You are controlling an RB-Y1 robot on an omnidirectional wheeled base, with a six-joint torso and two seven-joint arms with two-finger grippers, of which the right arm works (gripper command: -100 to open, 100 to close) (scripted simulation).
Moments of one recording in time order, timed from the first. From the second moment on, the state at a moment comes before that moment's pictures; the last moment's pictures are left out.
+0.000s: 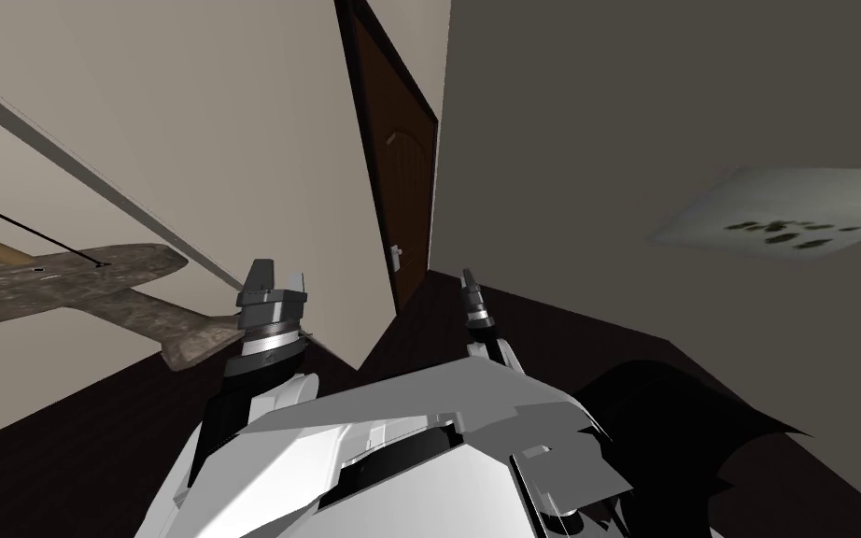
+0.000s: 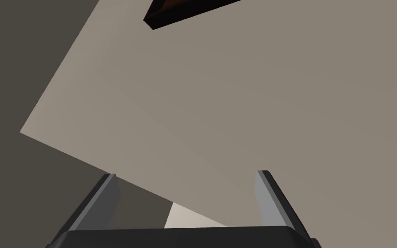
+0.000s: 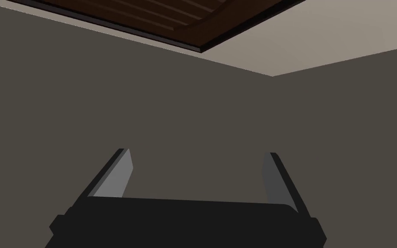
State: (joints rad) arm 0.51 -0.05 0.03 -2.13 0.23 -0.47 0.03
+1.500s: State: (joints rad) arm 0.51 -0.09 0.00 -1.96 0.53 -0.54 0.24
